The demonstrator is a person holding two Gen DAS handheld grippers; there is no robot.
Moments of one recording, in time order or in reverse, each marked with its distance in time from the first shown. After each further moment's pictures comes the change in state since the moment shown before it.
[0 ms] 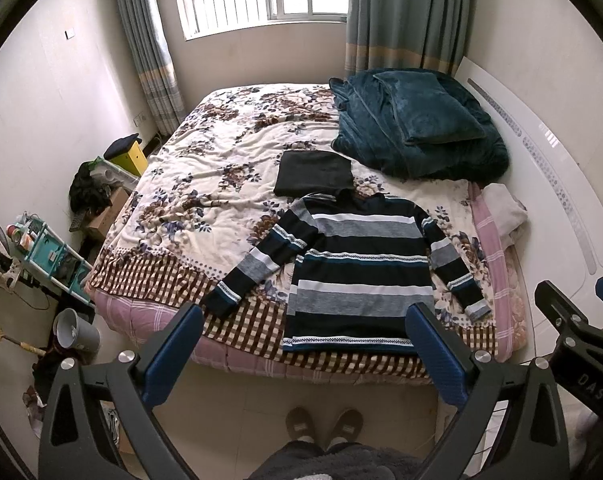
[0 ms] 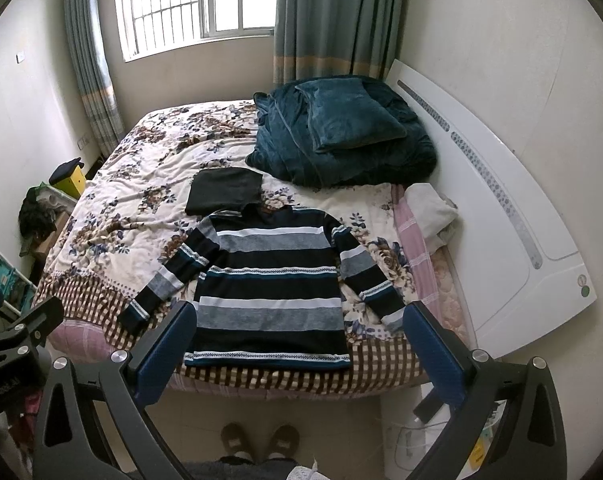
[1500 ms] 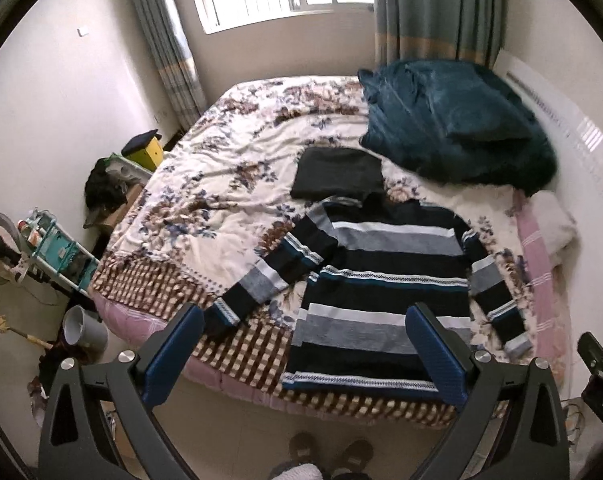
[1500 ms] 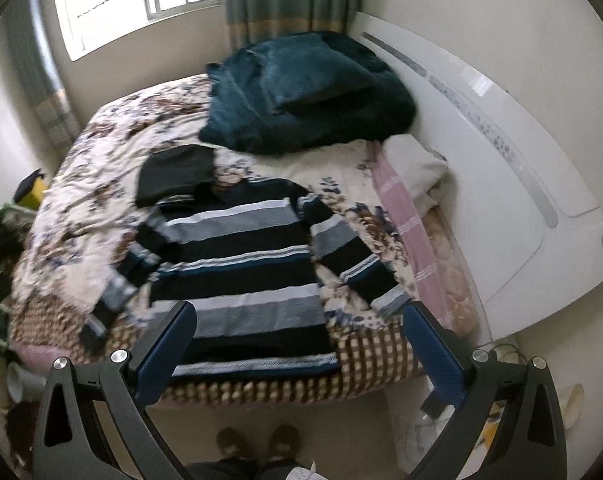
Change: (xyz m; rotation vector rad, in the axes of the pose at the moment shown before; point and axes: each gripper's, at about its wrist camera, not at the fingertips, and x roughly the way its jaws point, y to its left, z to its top) left arm 0.160 -0.028 0.043 -0.020 0.011 0.127; right arm 0.182 -0.060 -0.006 0.150 0.105 -0.097
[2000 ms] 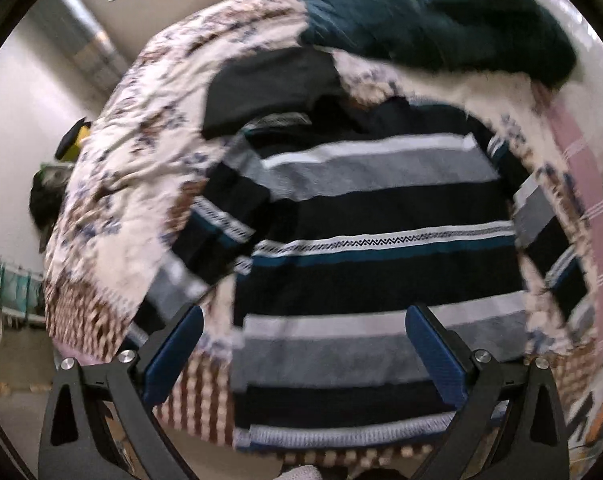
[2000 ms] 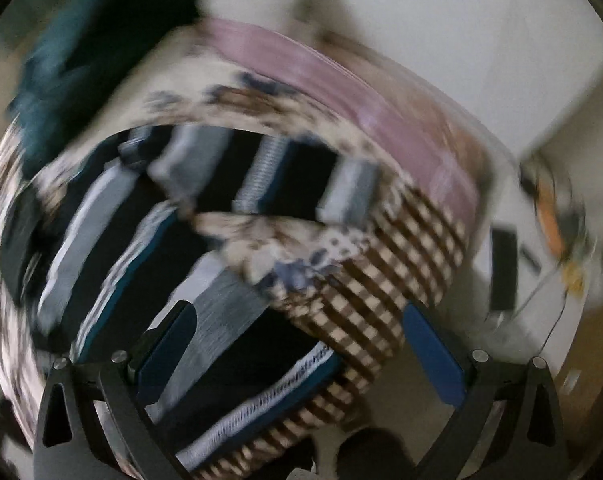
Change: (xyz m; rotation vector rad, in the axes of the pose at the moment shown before) left arm 0.284 -0.122 -0.010 0.239 0.252 -0.025; right arm 0.339 -0.147 -0.079 0.697 0.357 -0.204
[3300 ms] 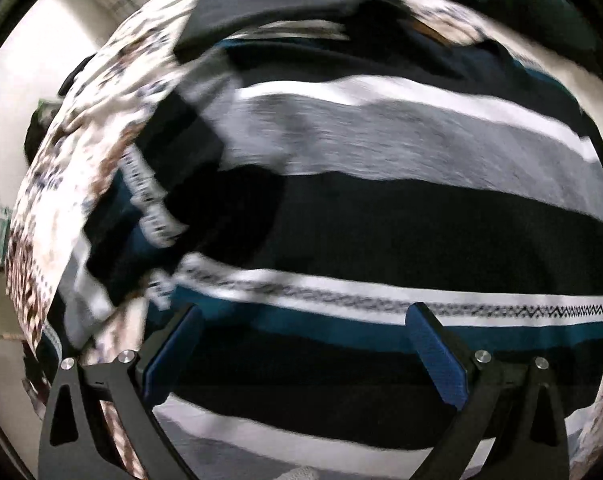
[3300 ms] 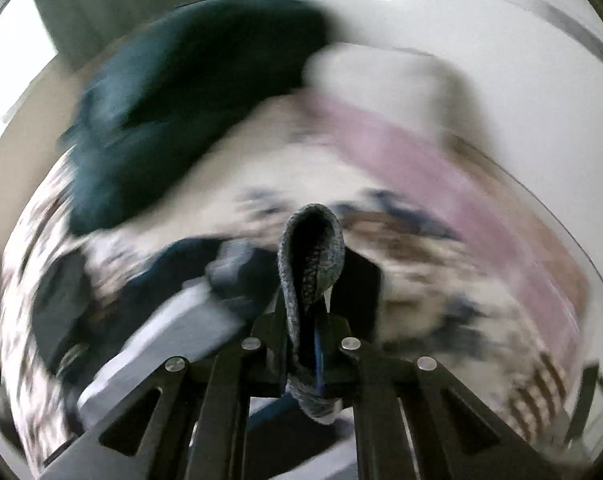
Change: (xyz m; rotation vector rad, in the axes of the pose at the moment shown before) left arm 0.172 0.002 0.043 -0.229 0.093 0.046; right arm 0.013 0.197 0.099 -0.240 -0.268 0.272
